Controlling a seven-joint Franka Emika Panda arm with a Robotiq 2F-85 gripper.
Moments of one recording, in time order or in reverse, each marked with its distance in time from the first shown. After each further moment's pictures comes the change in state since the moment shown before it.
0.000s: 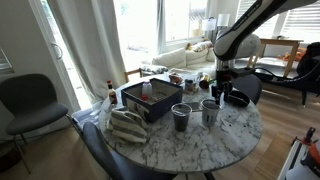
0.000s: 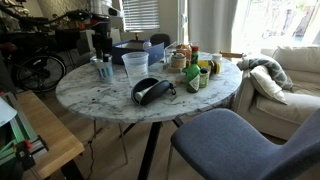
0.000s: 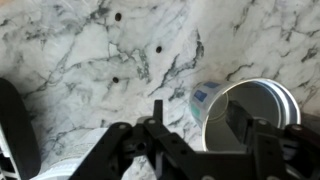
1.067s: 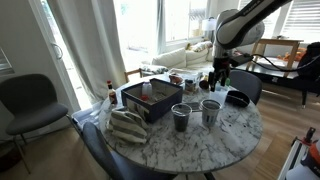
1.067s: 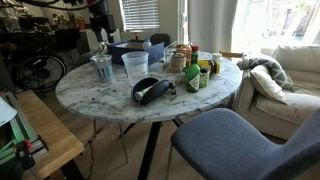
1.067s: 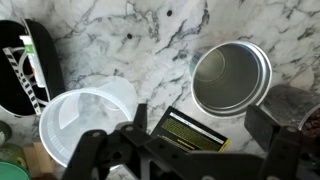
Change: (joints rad) arm 0.021 -0.137 0.028 0.021 -0.110 -0.004 0.026
